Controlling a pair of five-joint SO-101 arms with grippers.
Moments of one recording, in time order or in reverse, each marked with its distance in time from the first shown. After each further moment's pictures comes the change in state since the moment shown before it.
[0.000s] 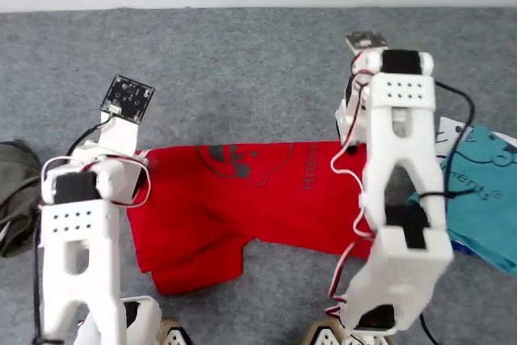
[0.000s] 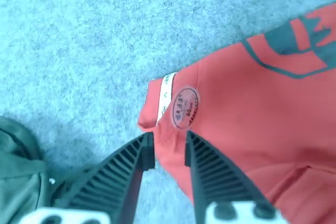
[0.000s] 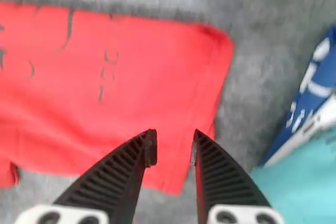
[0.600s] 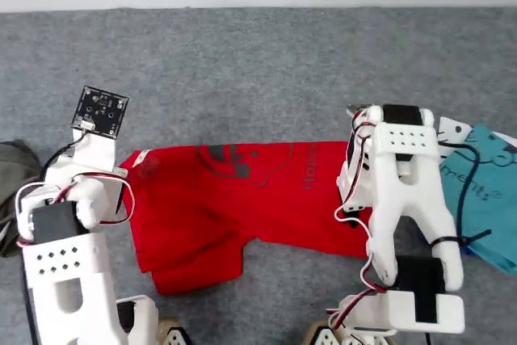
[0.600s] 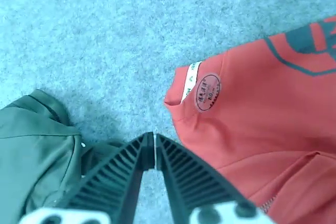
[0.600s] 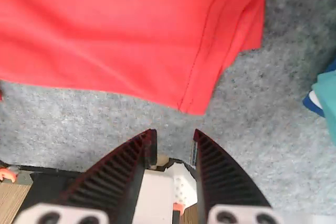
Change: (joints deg) left arm -5.4 -11.1 0.7 6.2 0.0; right arm 1.2 -17.6 34.8 -1.9 -0.3
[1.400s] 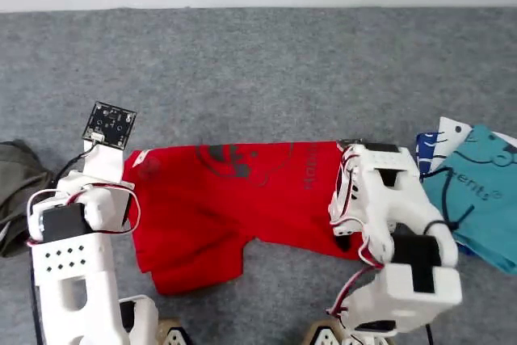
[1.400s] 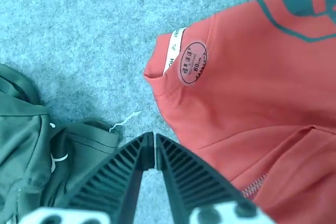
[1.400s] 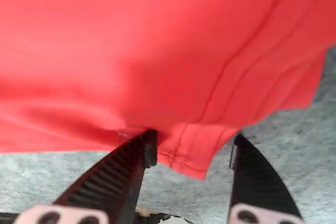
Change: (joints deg) left arm 0.0 -0.1 7.0 -0.2 0.0; right arm 0.3 11.1 17.5 -24.4 -0.4
